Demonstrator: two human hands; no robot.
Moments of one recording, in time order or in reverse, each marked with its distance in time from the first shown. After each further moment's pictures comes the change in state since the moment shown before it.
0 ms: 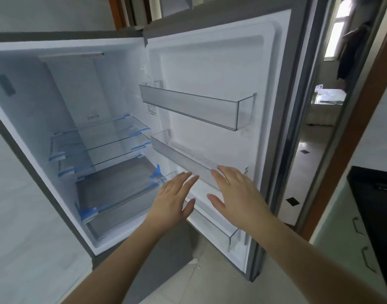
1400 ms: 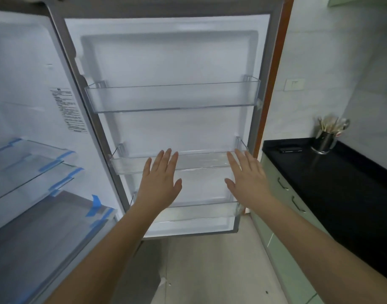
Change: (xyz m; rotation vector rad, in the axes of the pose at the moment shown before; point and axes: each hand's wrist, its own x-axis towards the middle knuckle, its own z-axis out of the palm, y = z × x) left_hand 0.133 -0.086 0.038 0.021 -0.163 0.230; right_hand 0.045 0.027 0.046 -0.350 -0.110 0.702
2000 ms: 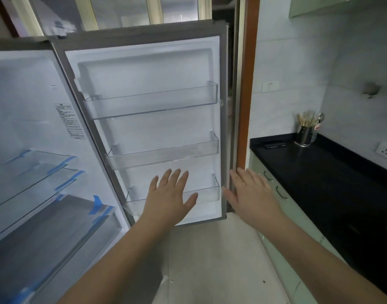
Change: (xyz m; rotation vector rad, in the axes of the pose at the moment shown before) left_hand -0.089 0.108 -0.060 0.027 -0.160 0.017; right_hand -0.145 0.027 -0.068 0.077 -0.051 0.100
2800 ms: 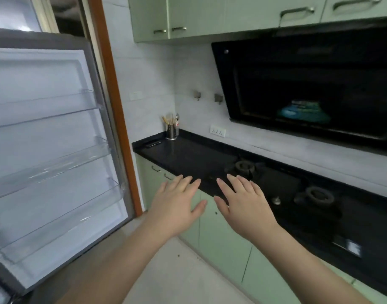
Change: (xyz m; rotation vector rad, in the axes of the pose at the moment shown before) left_hand -0.134 0.134 -0.062 -0.289 0.009 0.830; right_hand -0.274 -0.026 -0.089 -0.269 0.031 0.630
